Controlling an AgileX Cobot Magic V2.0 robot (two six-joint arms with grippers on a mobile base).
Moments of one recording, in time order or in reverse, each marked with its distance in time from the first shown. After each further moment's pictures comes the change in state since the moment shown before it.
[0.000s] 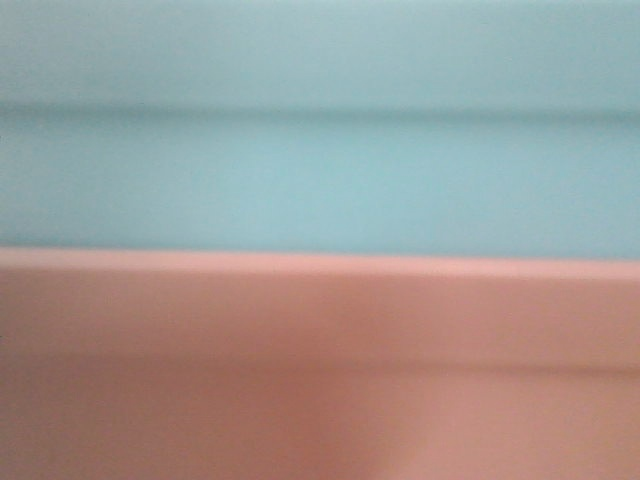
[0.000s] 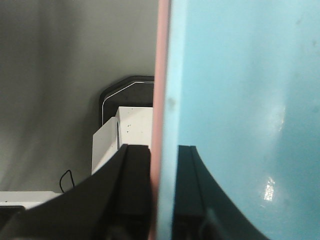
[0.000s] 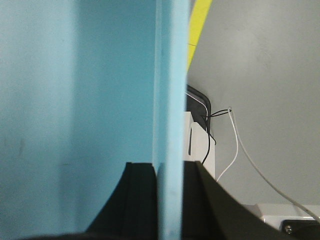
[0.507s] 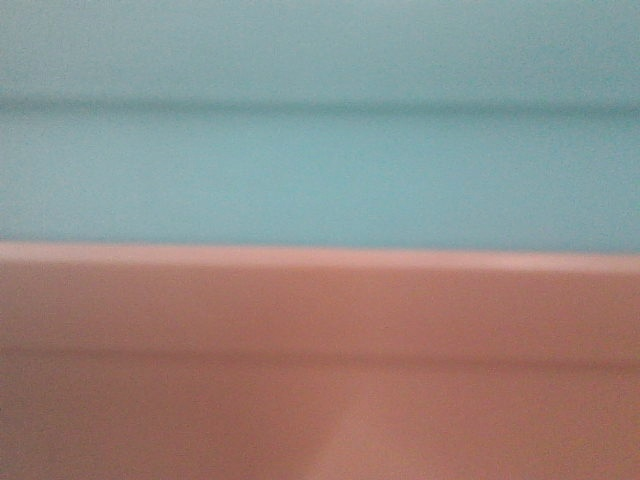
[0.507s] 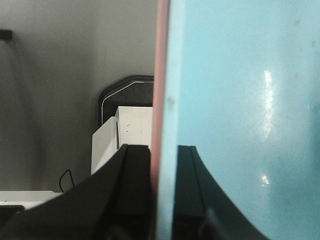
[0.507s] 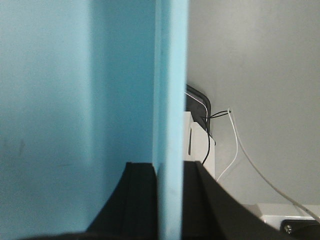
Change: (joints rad) left arm 0.000 0.000 0.000 0.000 0.000 0.000; right arm 0.000 0.000 0.000 0.000 0.000 0.000
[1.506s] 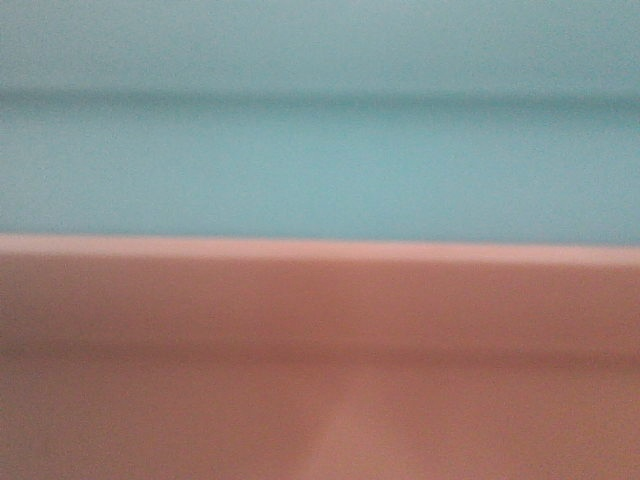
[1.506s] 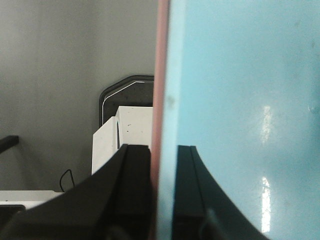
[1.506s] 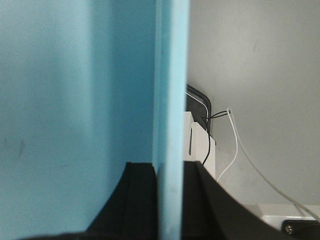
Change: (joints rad) left arm 0.000 0.000 0.000 0.000 0.002 0.000; right arm 0.000 0.000 0.000 0.000 0.002 0.000
